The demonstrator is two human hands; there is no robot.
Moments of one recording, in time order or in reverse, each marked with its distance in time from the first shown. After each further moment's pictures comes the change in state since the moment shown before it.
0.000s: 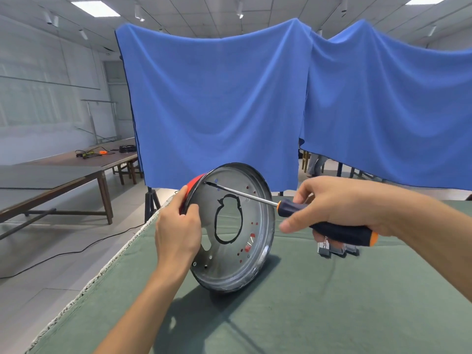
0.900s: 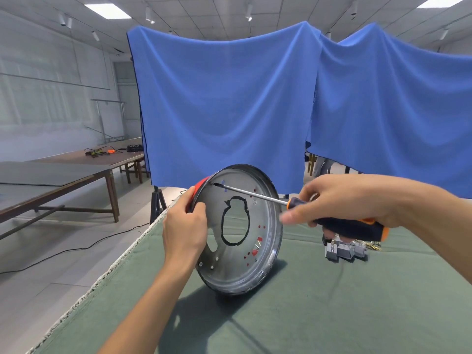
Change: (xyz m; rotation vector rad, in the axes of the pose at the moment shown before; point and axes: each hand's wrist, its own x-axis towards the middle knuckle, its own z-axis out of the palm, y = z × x) left_hand 0.007 -0.002 -0.004 -0.027 0.003 -0.028; right_hand 0.007 -0.010 -0.005 -0.056 -0.008 0.032
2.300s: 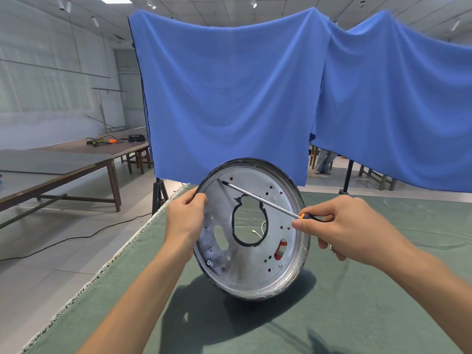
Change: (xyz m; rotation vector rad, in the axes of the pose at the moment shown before) left_hand 0.009 -0.010 -0.006 -0.200 -0.094 -0.229; right_hand 0.015 0.046 0.055 -0.037 0.369 -0.208
